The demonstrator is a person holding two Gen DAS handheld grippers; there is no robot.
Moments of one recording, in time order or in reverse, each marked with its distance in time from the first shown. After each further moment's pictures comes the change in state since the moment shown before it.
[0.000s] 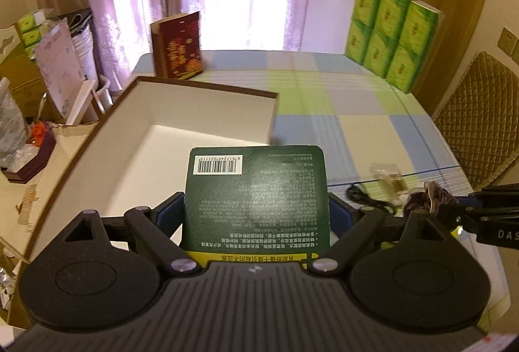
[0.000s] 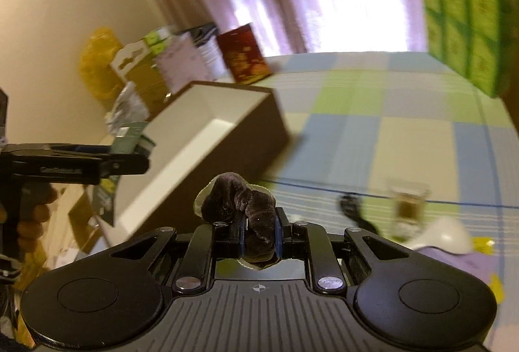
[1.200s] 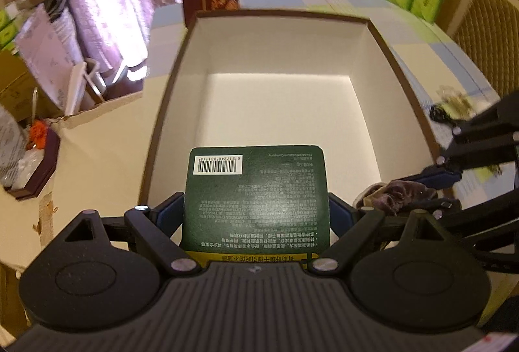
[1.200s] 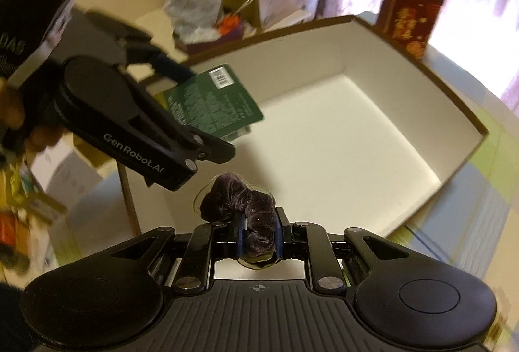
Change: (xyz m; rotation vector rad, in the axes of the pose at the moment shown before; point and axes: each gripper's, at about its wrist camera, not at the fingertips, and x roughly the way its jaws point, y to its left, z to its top) left arm 0.074 0.152 -0.022 0.210 0.197 -0.070; right arm 0.201 0.169 0.009 -0.486 0.330 0.002
